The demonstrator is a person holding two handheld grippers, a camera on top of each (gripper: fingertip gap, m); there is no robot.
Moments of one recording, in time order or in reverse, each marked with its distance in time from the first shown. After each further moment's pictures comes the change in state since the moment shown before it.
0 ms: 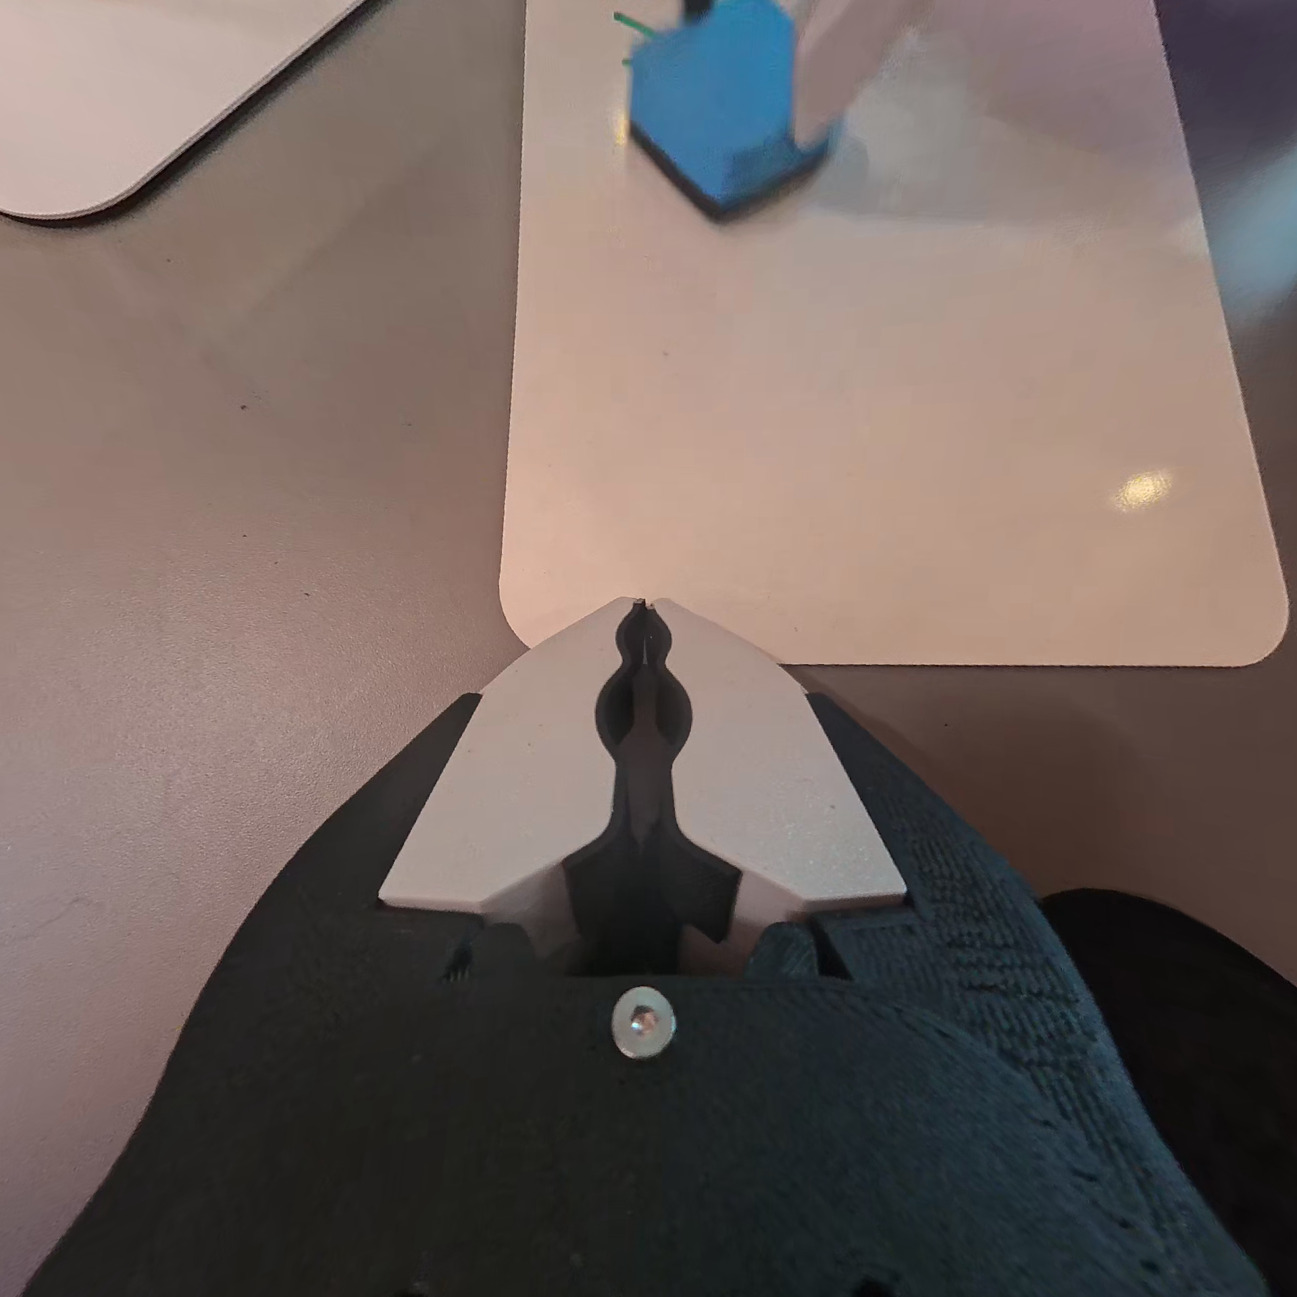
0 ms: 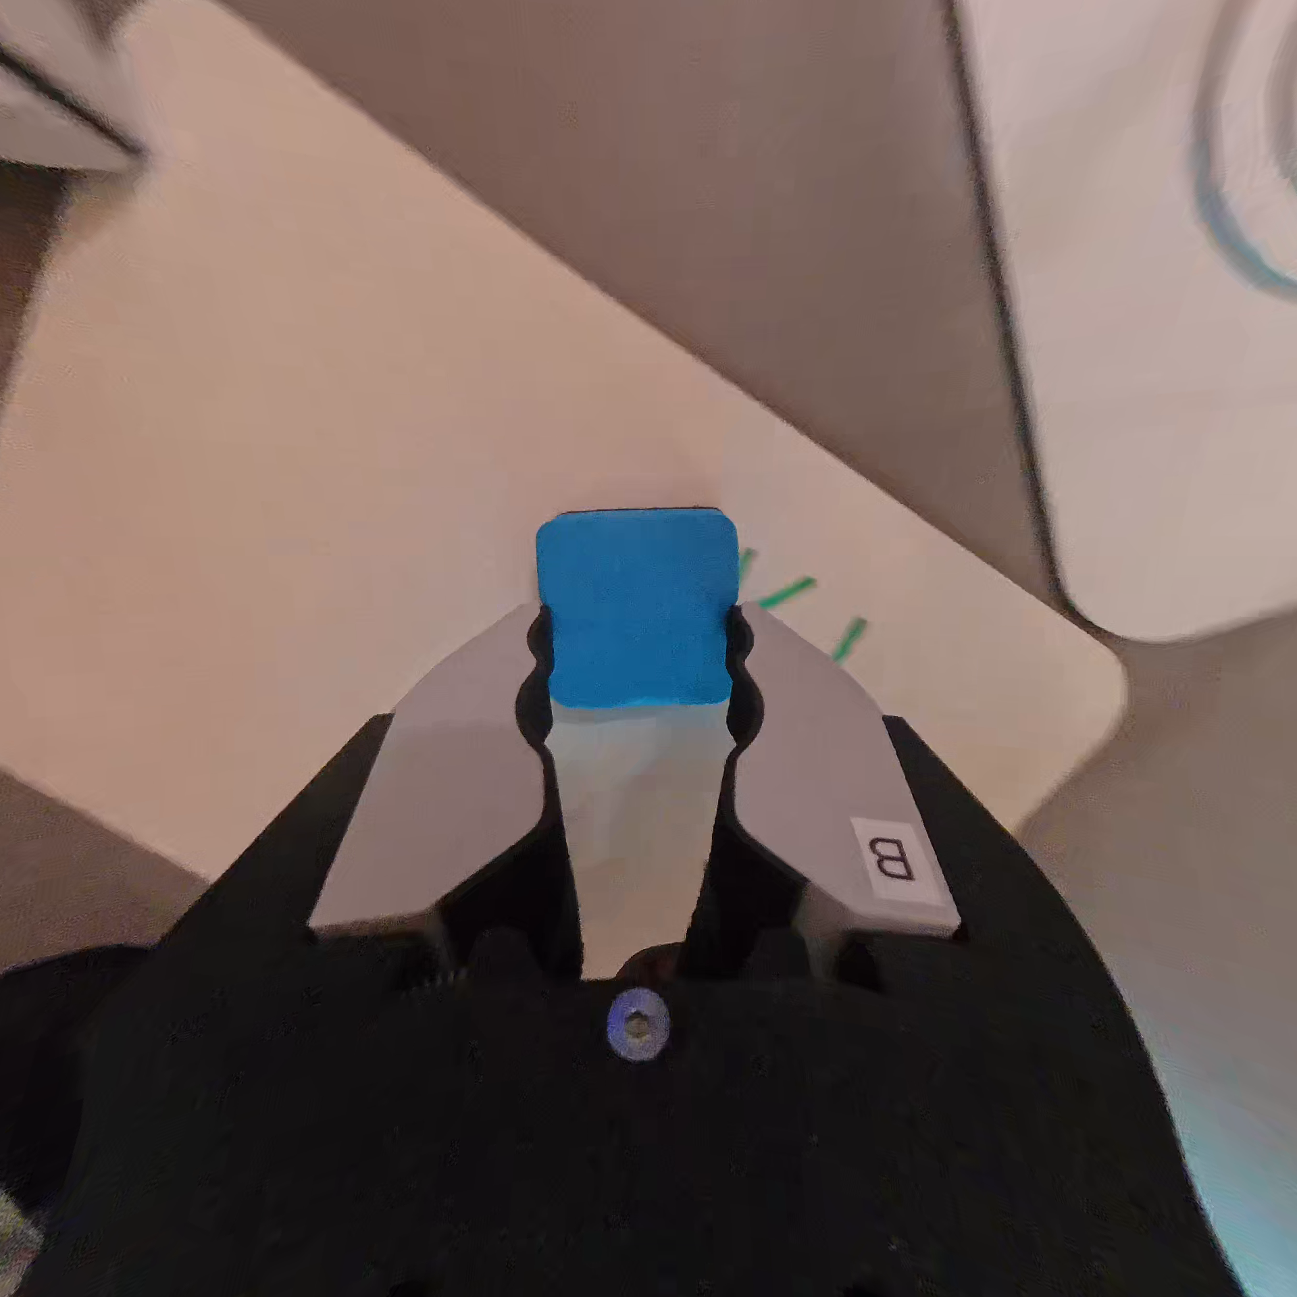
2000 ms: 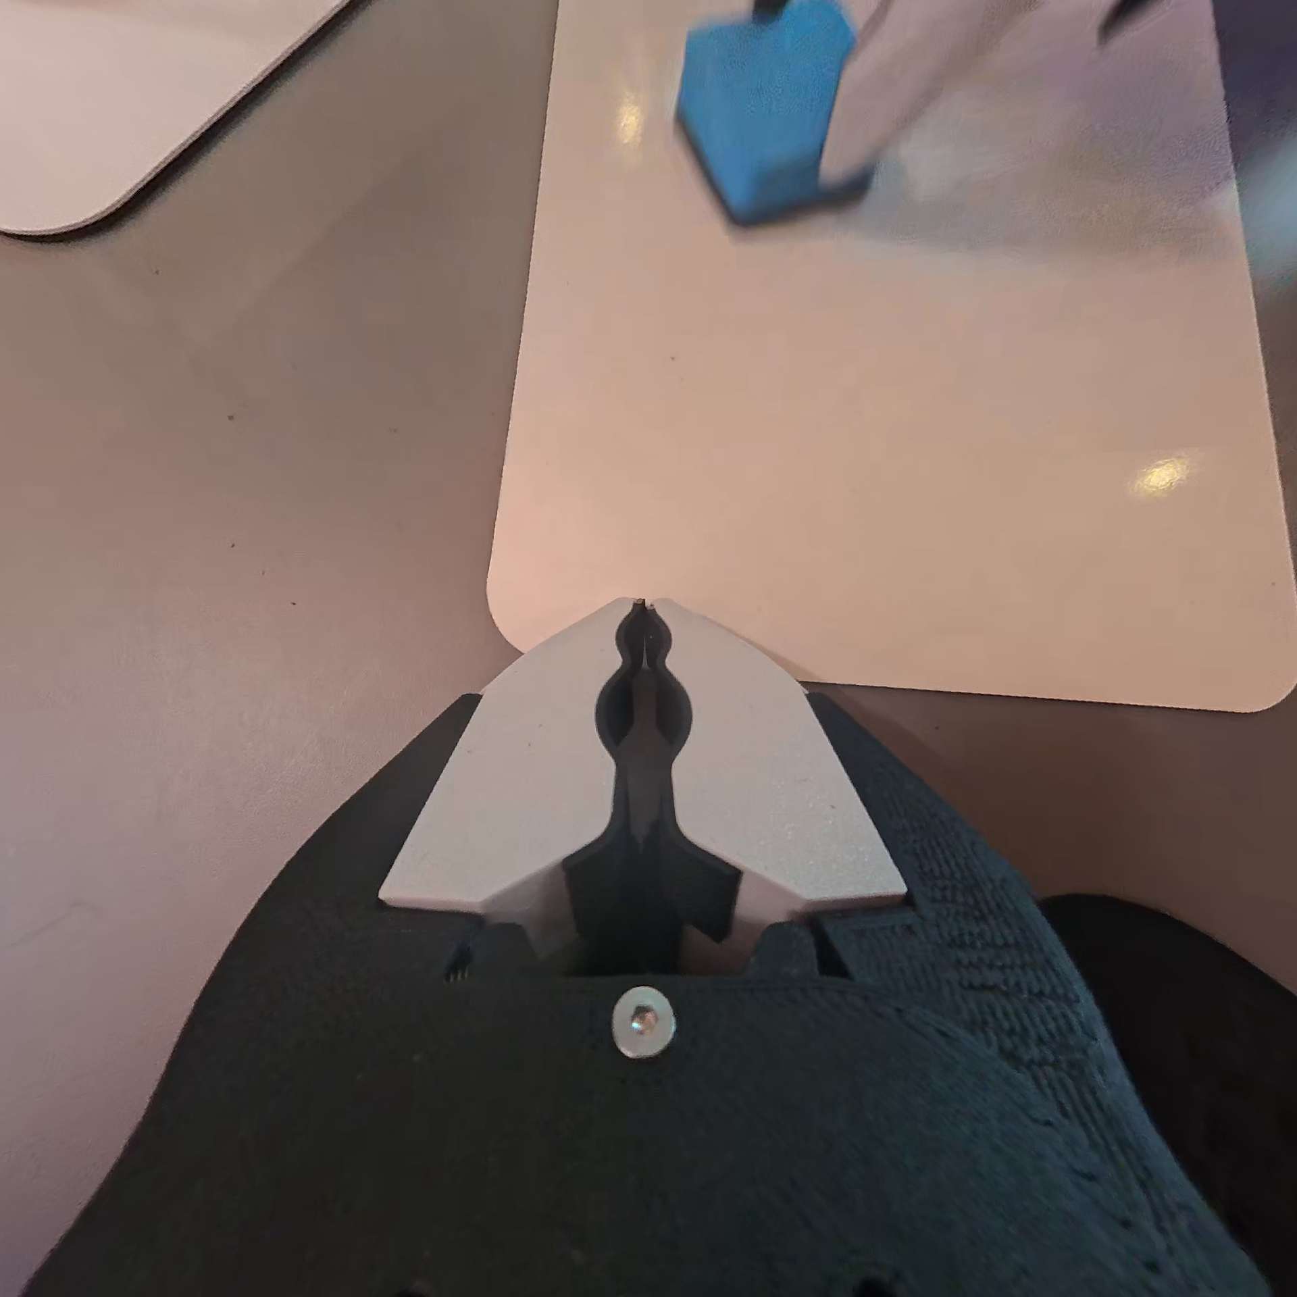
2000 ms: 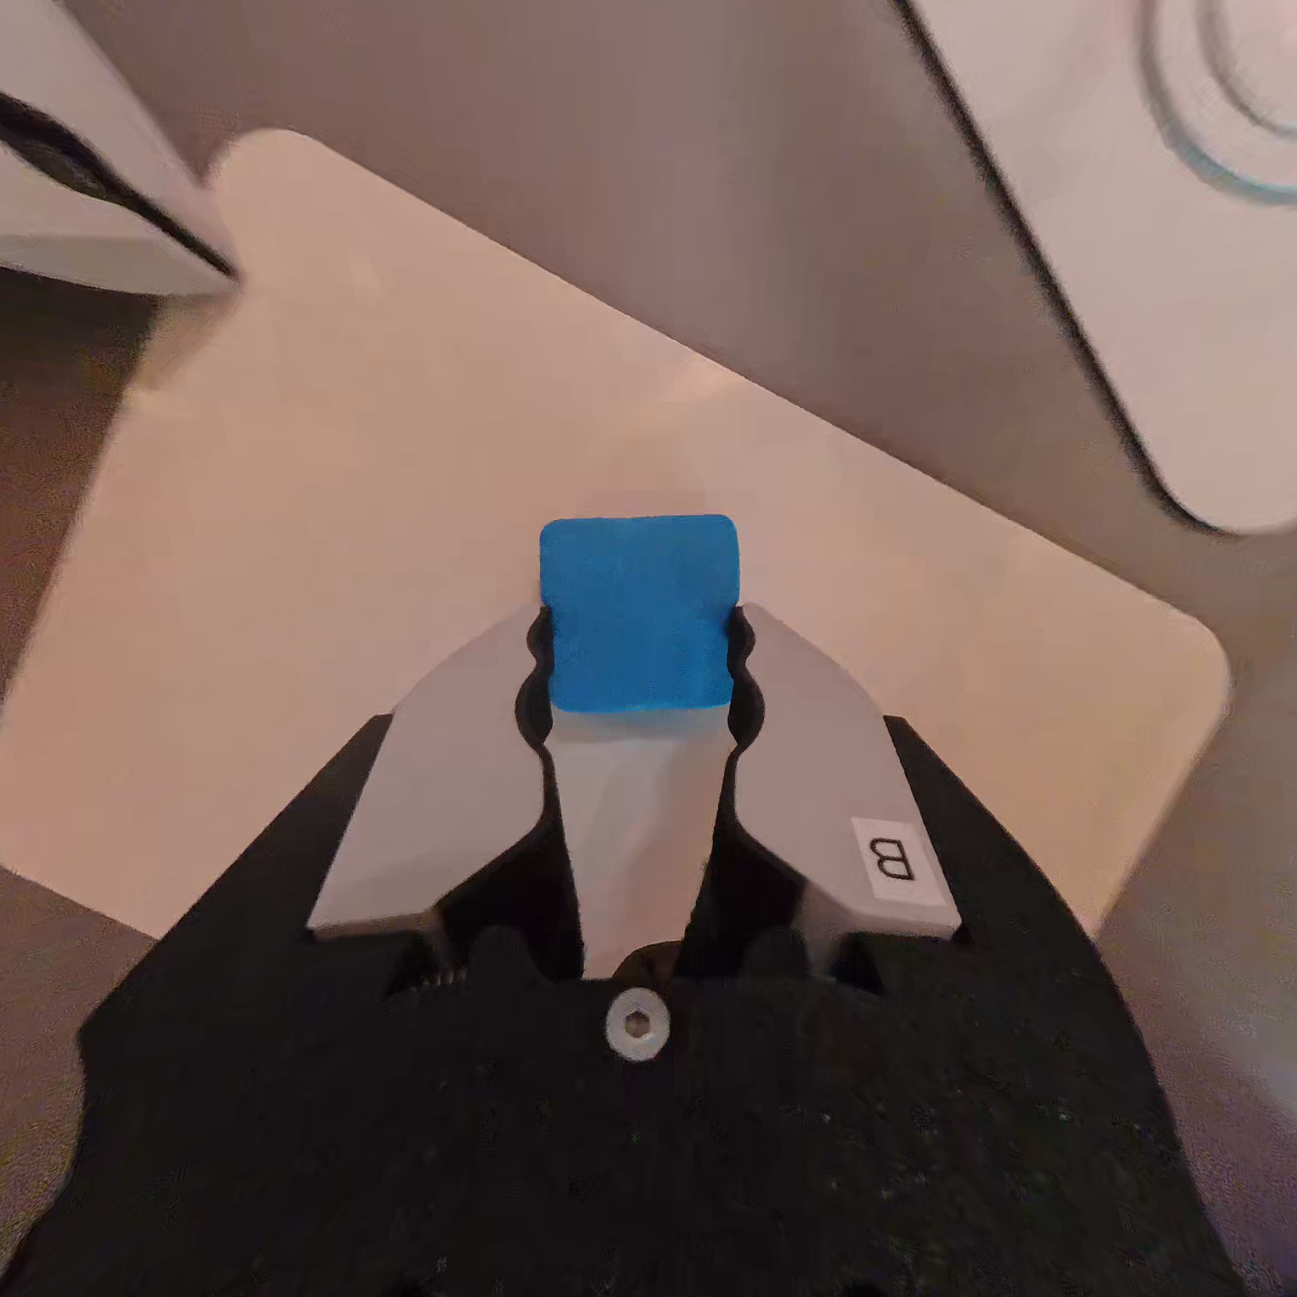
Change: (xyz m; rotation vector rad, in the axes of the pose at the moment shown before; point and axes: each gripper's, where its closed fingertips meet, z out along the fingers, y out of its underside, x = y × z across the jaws) left arm 0.005 -0.001 0.001 -0.011 -0.013 0.020; right arm -0.037 0.002 0.000 0.176 0.132 0.143
